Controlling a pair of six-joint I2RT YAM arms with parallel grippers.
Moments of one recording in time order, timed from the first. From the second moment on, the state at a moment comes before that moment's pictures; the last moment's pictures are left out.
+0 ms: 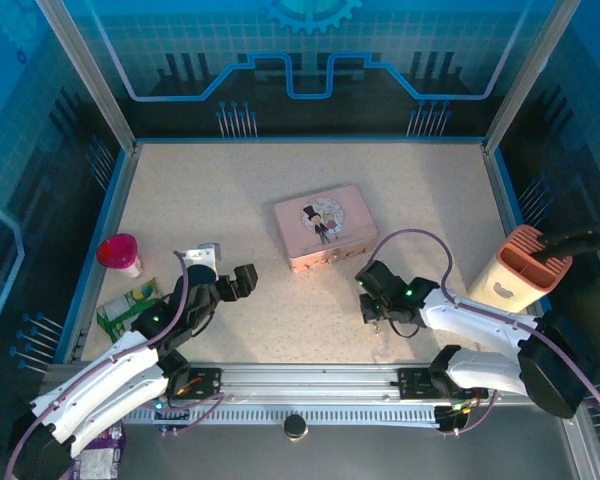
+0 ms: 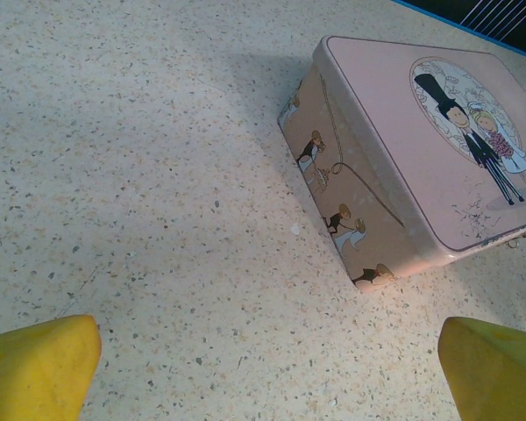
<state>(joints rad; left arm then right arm) -0.58 0.64 0.35 -0.27 -0.26 -0.63 0.77 1.15 0.55 -0.59 0.17 0.58</state>
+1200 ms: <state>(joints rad) -0.49 1.13 0.50 0.16 -0.71 -0.22 0.71 0.70 0.52 -0.31 0.53 -0.03</state>
